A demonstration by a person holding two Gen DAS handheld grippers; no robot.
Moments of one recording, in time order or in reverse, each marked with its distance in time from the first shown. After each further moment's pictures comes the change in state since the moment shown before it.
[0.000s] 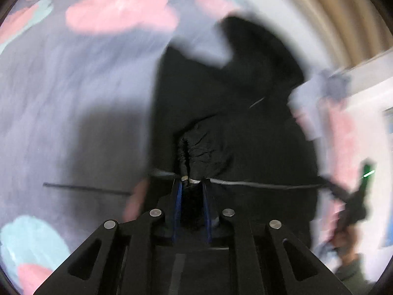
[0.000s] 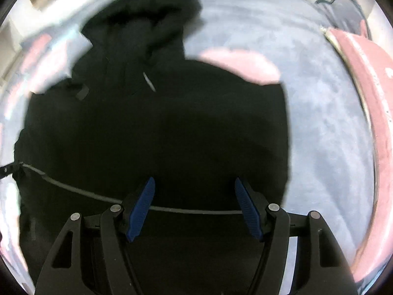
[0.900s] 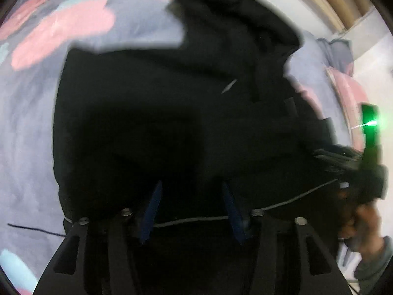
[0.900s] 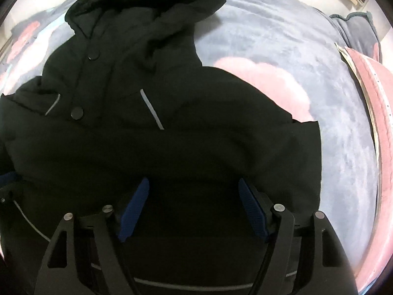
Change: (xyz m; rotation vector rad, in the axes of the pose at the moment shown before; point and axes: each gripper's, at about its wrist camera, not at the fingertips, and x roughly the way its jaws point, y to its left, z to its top) left arm 0.056 -0.075 0.027 0.163 -0.024 0.025; right arm 0.041 0.027 0.047 -0.060 -0.037 -0.072
